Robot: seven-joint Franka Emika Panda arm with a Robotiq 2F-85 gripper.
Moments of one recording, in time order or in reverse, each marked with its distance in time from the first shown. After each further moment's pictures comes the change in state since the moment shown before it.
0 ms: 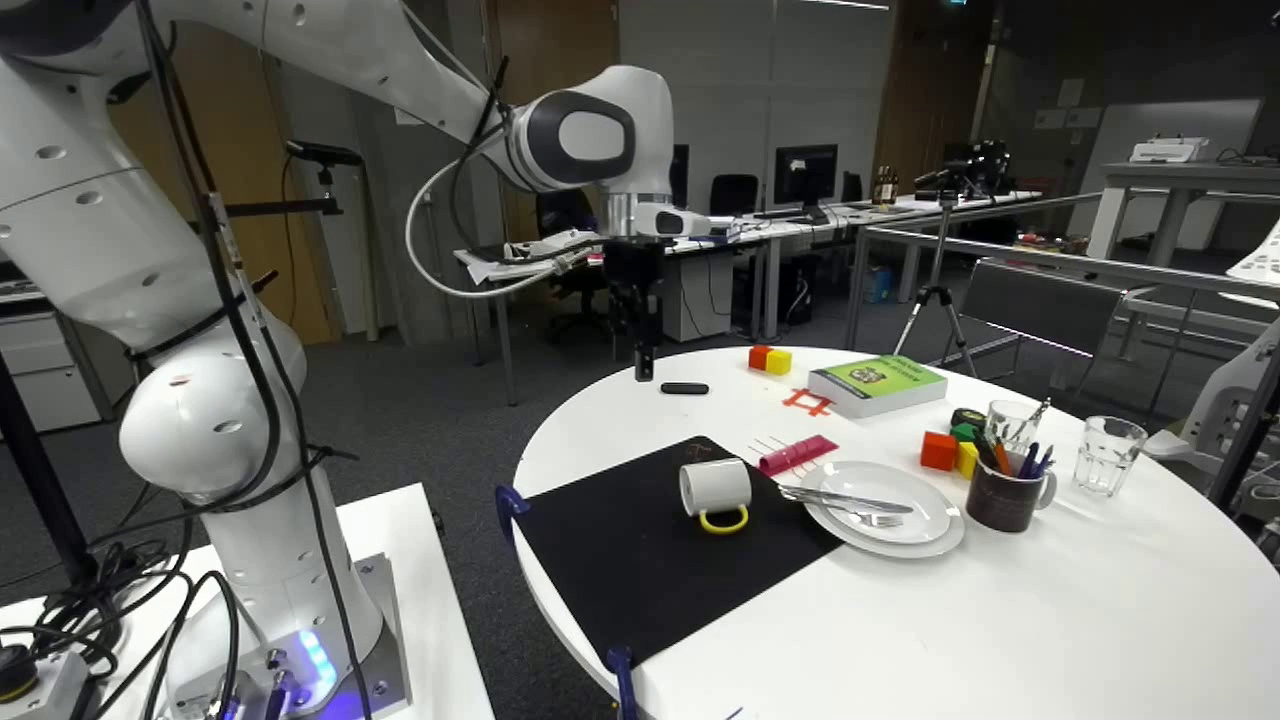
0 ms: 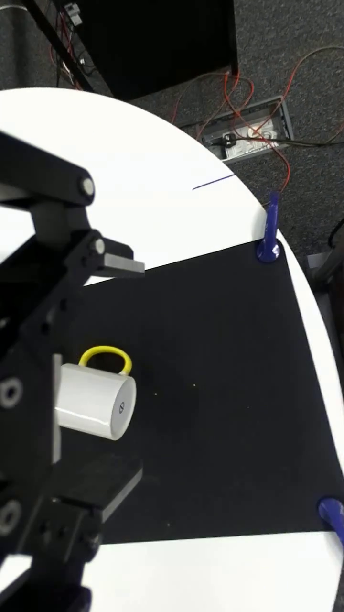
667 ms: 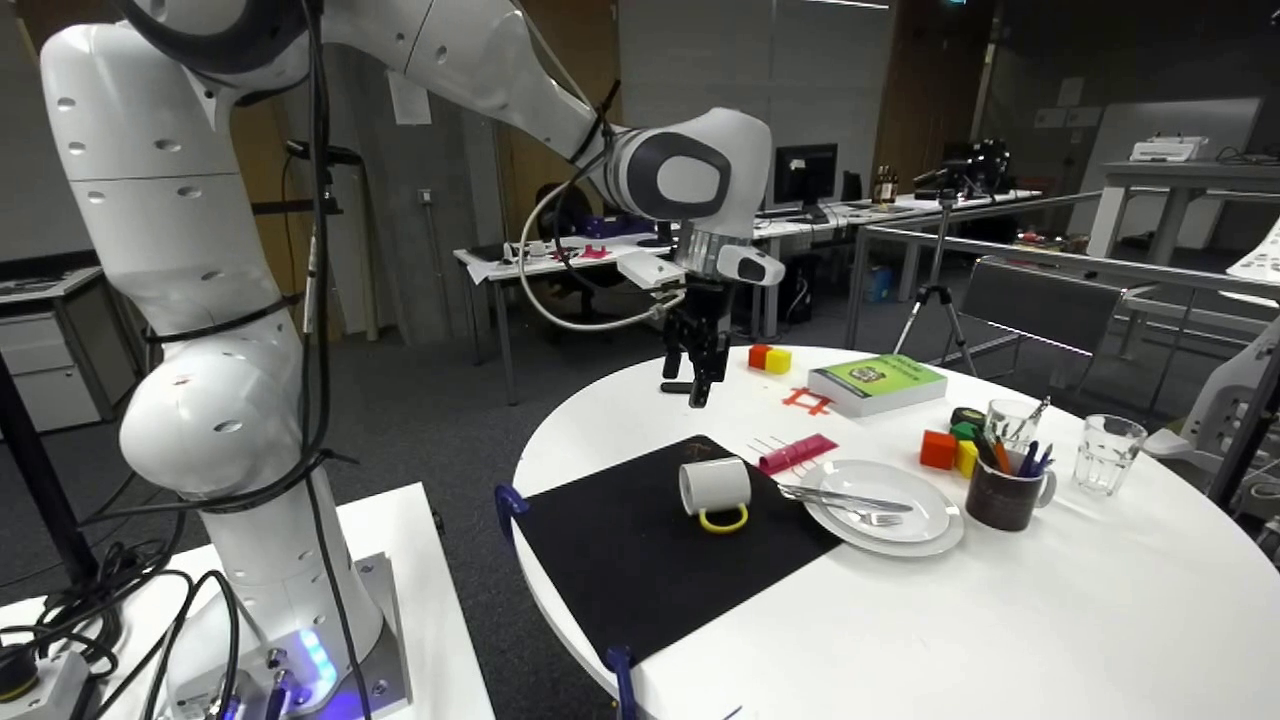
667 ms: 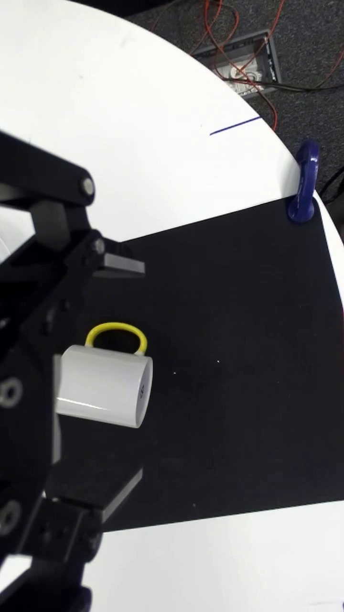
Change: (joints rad) arm 0.000 0.330 -0.073 0.257 0.132 -0.031 -0.136
